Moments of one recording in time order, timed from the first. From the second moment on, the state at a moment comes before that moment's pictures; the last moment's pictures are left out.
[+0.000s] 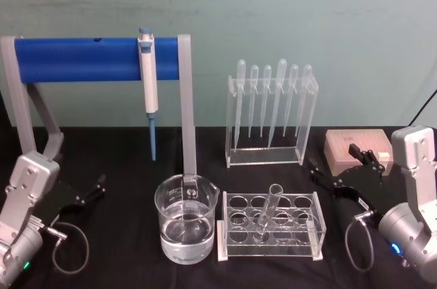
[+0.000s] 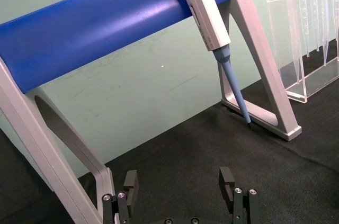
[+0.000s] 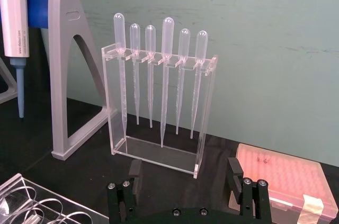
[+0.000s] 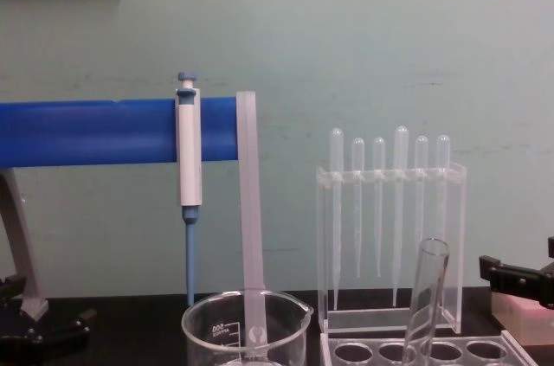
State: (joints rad) left arm -0.20 0.60 0.45 -1.41 -0.25 -0.12 0.03; right arm 0.14 0.43 -0.26 -1.53 0.31 0.03 0.13
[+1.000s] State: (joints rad) left arm -0.20 0.60 0.45 -1.41 -0.25 -0.12 0.03; right arm 0.14 0.43 -0.26 -1.53 0.31 0.03 0.12
